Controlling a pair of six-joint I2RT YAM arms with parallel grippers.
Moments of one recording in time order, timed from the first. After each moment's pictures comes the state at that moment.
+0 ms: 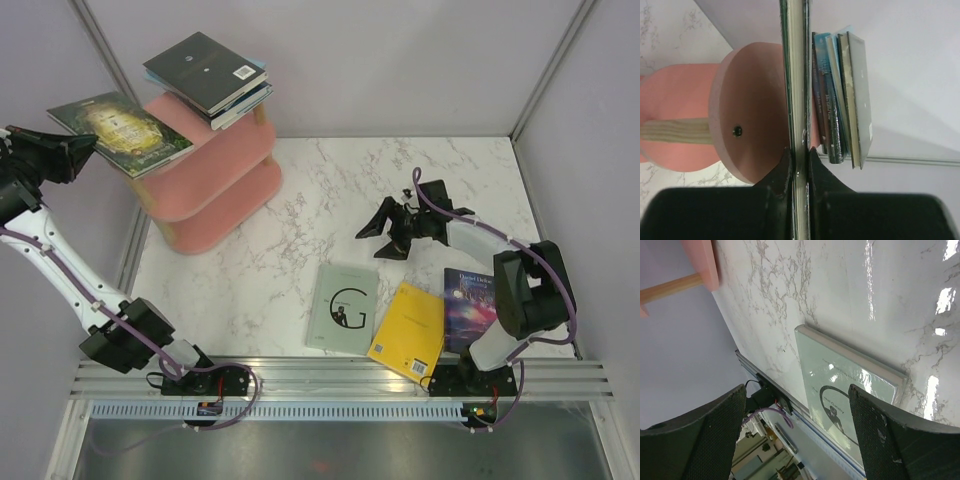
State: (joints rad) left arm 0.82 1.47 1.94 -0.86 0.86 -0.84; right arm 0.26 1.62 0.96 -0.26 -0.68 0.86
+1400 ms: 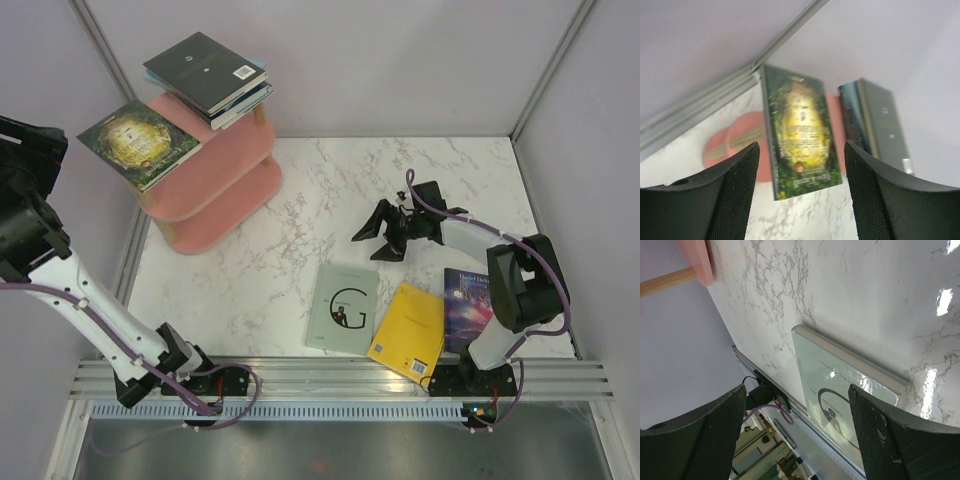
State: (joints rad) left arm 0.76 1.32 2.18 -1.14 0.27 -0.67; right arm 0.28 1.68 0.98 -0.25 -0.70 0.86
